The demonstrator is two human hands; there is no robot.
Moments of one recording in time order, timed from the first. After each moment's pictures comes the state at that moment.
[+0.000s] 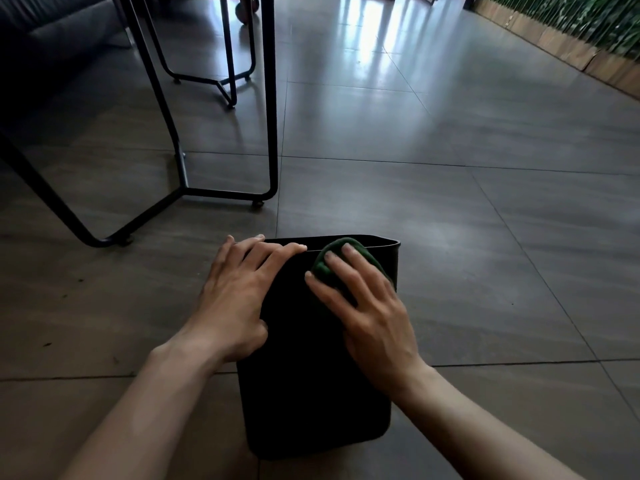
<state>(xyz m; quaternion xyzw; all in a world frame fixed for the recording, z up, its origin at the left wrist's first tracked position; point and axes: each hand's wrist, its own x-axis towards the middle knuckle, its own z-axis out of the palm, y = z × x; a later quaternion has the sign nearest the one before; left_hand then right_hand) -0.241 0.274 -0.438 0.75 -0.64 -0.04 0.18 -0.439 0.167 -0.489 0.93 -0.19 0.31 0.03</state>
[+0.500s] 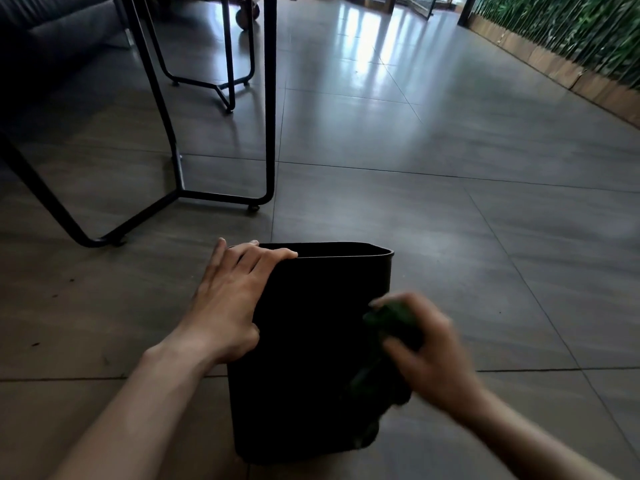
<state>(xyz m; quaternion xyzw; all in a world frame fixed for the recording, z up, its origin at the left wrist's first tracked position) -0.236 0.277 -0.439 0.75 -0.63 -0.06 0.19 -0.507 0.165 -0.457 0.84 -0.30 0.29 -0.33</state>
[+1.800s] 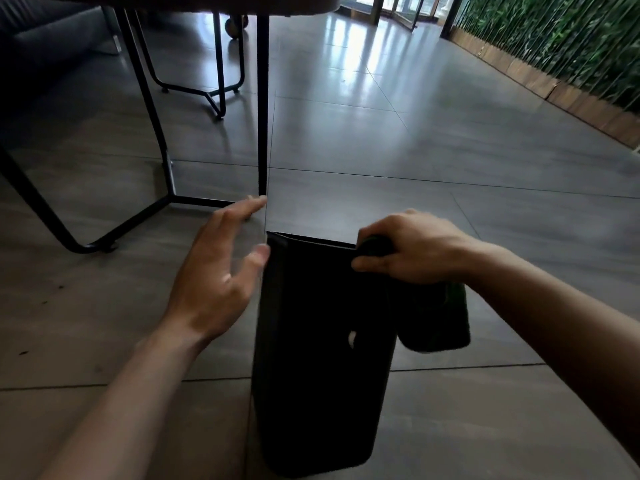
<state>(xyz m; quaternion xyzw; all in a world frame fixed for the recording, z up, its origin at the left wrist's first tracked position) -0.232 0.275 -0.412 0.69 -0.54 -0.06 0.48 -0.443 0.105 -0.328 0.94 -0.33 -0.06 -0.09</state>
